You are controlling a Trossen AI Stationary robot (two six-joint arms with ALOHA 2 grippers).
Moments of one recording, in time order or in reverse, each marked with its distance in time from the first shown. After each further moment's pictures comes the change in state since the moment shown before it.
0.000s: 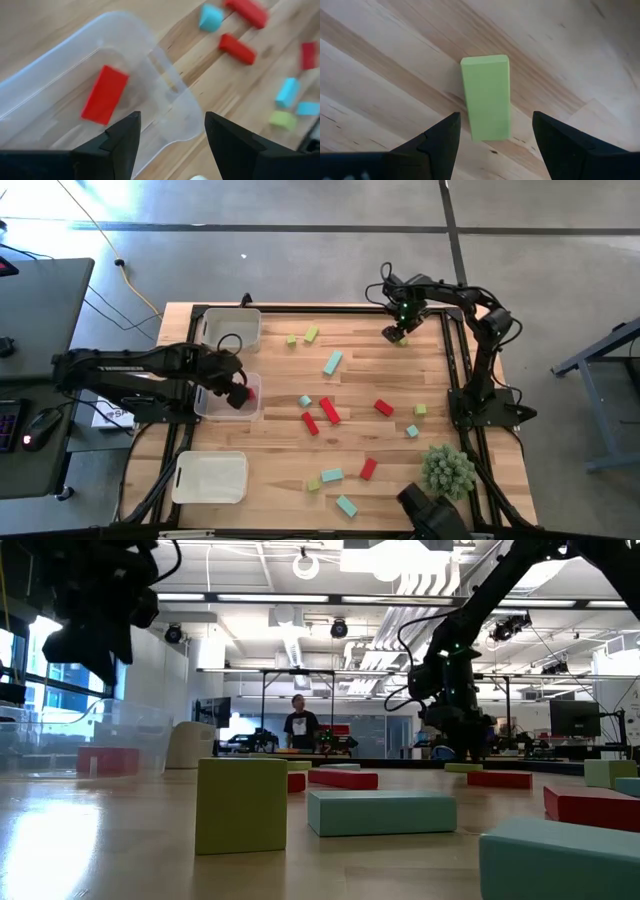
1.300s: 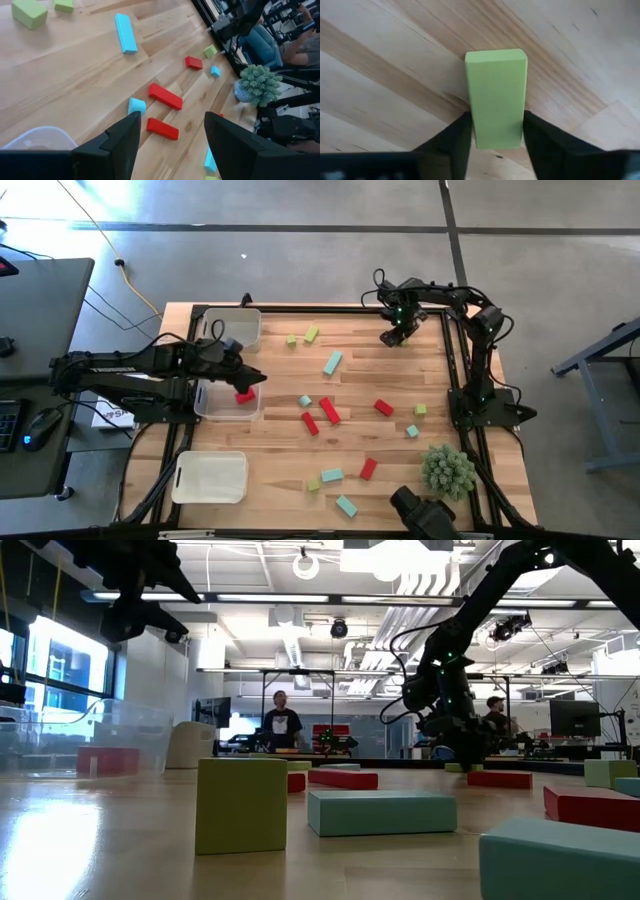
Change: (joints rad) left arm 0.000 -0.074 0.000 0.377 -0.137 -0.013; right arm 0.032 0.077 0.004 -0.033 0.035 0.036
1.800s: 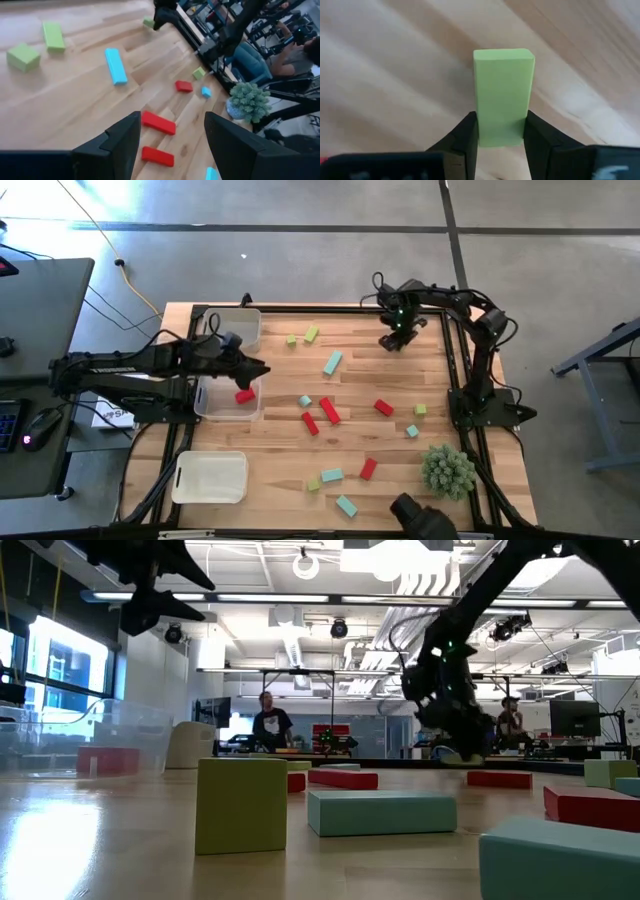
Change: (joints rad) left arm 0.031 0.000 0.000 0.118 -0.032 0.103; right arm 0.046 -0.080 -0.006 -0.066 -0.136 0.030
